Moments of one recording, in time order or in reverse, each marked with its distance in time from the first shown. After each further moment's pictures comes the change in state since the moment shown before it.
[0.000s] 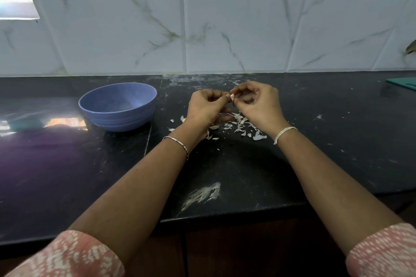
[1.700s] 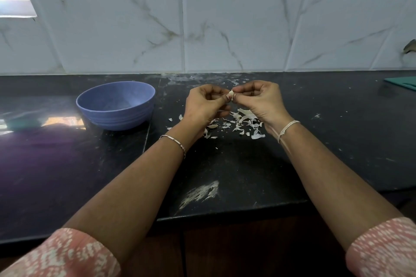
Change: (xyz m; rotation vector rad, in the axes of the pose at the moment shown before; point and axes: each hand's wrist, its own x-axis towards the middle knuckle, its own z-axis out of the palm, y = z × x) left_hand -0.002 0.004 -0.002 0.010 -0.036 0.071; right_hand 0.002 -0.004 -0.006 0.360 0.011 0.229
